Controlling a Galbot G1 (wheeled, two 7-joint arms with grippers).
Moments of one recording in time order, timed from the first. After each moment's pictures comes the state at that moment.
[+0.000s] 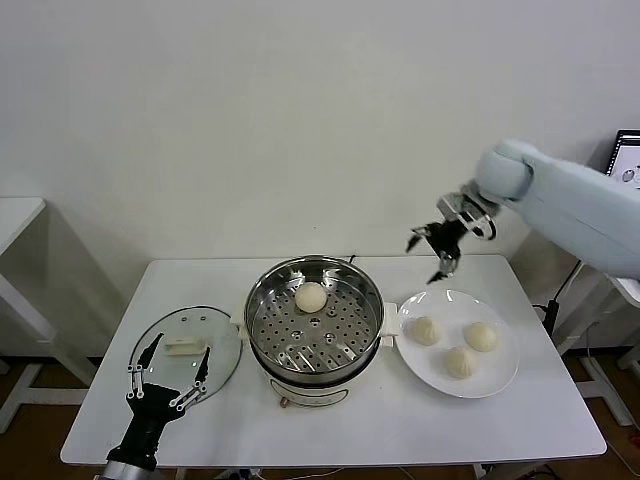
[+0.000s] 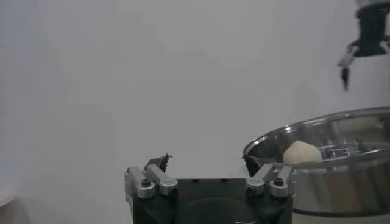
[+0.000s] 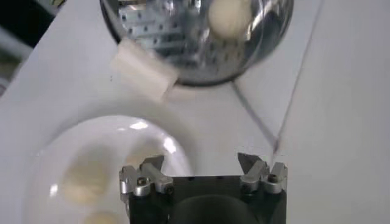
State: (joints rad) left arm 1.78 -1.30 -0.67 -2.13 0.01 -0.27 0.05; right arm 0.45 0.77 -1.19 1.13 0.27 0.02 -1.16
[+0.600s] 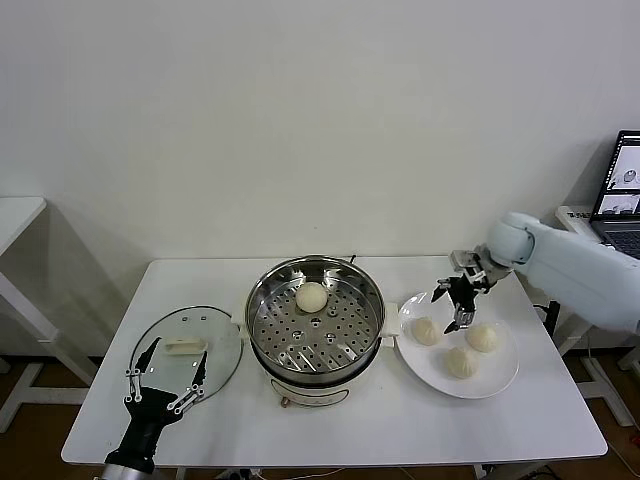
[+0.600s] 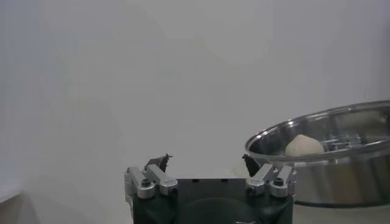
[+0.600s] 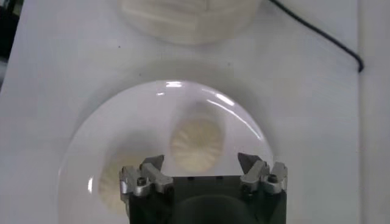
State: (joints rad) left arm 1.79 -1.30 -0.67 -2.11 0.01 -0.27 0.05; right arm 0.24 0.81 -1.15 1.02 0.23 -0.05 -1.10
